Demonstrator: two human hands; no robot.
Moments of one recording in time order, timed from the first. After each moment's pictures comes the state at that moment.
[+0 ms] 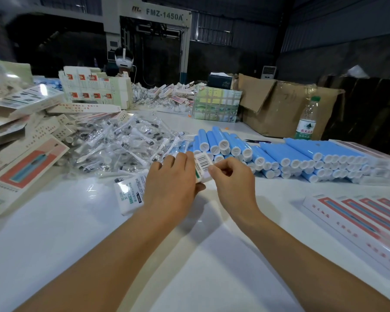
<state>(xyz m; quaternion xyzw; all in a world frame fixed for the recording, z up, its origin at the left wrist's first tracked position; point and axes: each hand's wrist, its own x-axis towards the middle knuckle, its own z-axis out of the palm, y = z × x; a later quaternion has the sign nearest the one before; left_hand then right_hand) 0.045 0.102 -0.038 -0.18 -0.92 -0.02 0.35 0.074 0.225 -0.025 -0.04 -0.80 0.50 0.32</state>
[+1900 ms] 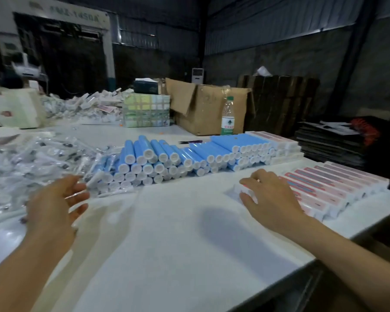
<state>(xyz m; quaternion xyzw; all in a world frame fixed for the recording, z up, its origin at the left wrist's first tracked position) 0.026 0.093 -0.030 -0.05 -0.54 -0.84 0.01 0.200 0.404 -0.017 -0.18 -0.96 -0.05 0.23</state>
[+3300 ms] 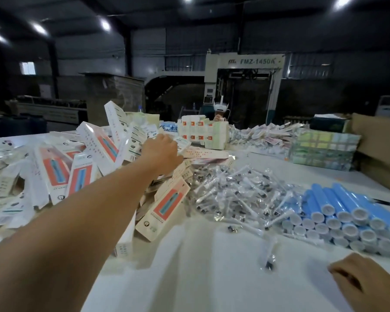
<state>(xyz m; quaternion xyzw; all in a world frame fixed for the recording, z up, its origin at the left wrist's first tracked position) -0.056 -0.163 0.079 0.07 -0.96 0.15 0.23 0.047 0.250 -0.056 0.10 -0.96 0.20 0.19</state>
